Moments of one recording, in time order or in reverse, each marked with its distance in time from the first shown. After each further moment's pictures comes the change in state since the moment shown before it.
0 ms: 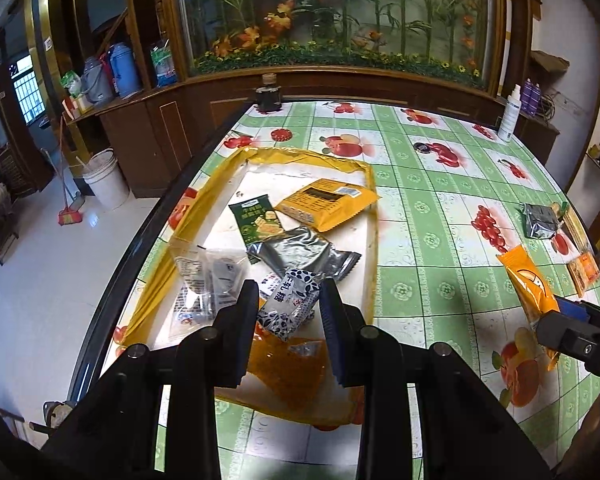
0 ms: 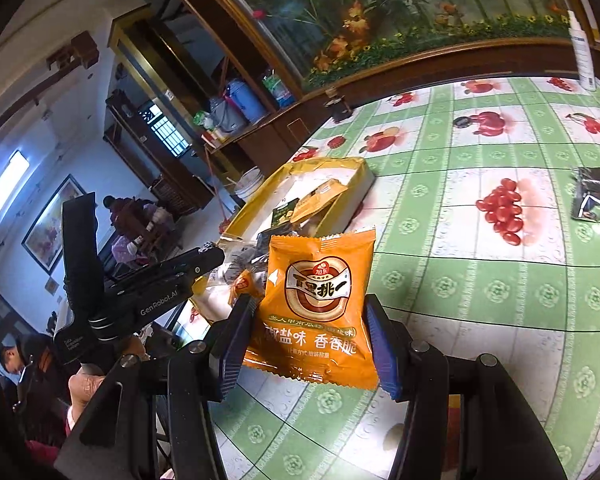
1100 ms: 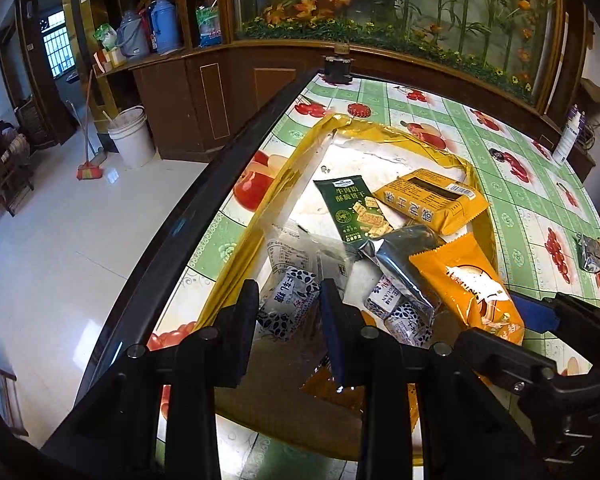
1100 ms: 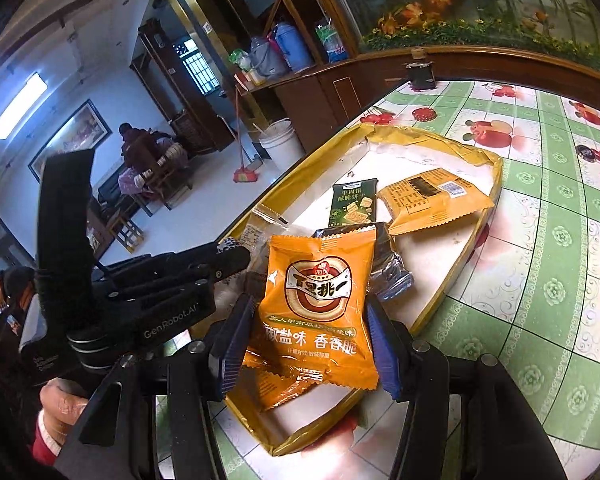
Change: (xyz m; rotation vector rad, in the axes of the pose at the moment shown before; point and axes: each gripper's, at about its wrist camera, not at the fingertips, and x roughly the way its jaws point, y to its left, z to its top) left arm 0.056 0.075 -0.001 -0.133 0.082 0.072; right arm 0.145 0.082 0.022 -0.223 0.159 0.014
